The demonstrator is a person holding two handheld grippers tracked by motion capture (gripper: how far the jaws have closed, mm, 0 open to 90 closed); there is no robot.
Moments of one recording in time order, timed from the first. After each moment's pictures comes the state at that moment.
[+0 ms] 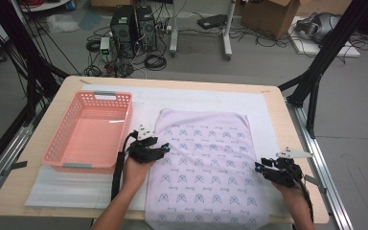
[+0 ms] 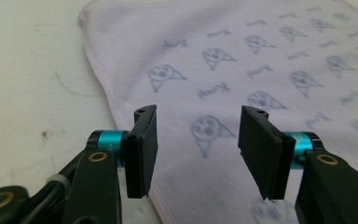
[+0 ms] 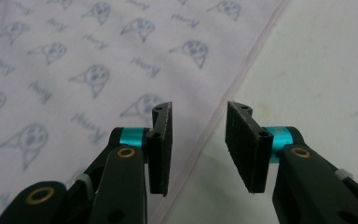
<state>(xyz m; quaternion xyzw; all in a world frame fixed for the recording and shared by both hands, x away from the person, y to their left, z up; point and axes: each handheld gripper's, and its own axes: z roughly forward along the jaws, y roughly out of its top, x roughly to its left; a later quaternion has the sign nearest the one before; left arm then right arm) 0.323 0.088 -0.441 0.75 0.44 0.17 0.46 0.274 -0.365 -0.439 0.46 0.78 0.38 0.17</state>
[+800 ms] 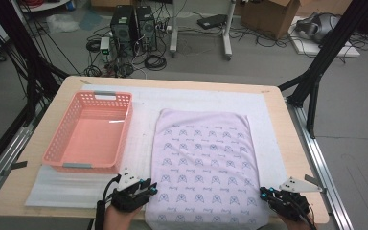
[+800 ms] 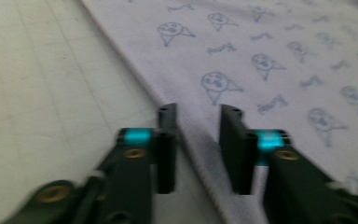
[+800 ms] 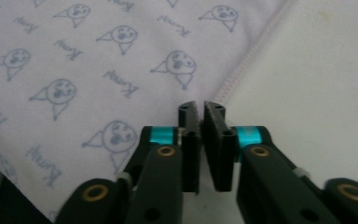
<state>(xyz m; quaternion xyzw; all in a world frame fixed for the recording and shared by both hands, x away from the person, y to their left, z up) 0.204 0.113 -0.459 0.76 0.44 0.15 0.45 0.190 -0.356 -0.446 0.46 0.79 0.36 0.17</state>
